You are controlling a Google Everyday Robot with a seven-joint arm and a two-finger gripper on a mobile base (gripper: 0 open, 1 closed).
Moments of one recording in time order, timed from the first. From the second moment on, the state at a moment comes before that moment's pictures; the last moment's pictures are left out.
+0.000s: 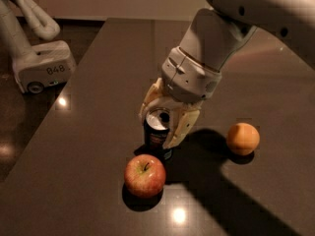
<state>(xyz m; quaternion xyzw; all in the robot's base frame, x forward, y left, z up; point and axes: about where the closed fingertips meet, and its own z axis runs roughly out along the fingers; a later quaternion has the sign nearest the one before) 0.403 -0.004 0.906 -0.88 0.41 0.20 0.16</state>
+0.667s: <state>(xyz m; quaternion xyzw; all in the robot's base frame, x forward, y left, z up) 0.406 0.000 0.901 -0.88 0.41 0.20 0.16</state>
